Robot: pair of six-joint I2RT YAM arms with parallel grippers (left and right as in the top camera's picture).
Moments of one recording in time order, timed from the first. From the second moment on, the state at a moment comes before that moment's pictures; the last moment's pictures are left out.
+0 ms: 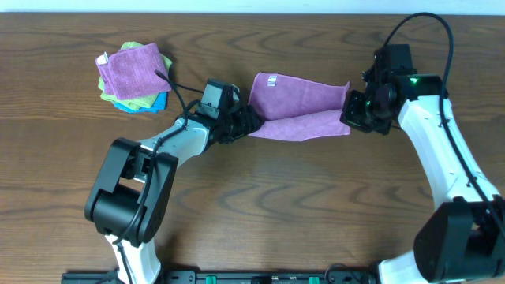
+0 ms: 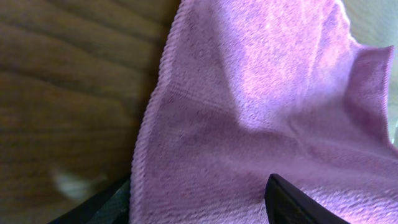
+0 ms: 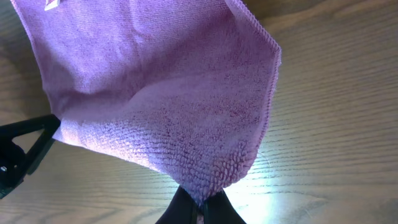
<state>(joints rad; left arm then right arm) -0.39 1.95 1.06 -0.06 0.45 -0.77 0.07 1.69 1.38 -1.01 -0.19 0.42</state>
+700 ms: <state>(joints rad) -0.36 1.96 1.08 0.08 0.76 -0.98 0.07 1.69 1.38 -1.00 -0.19 0.42</state>
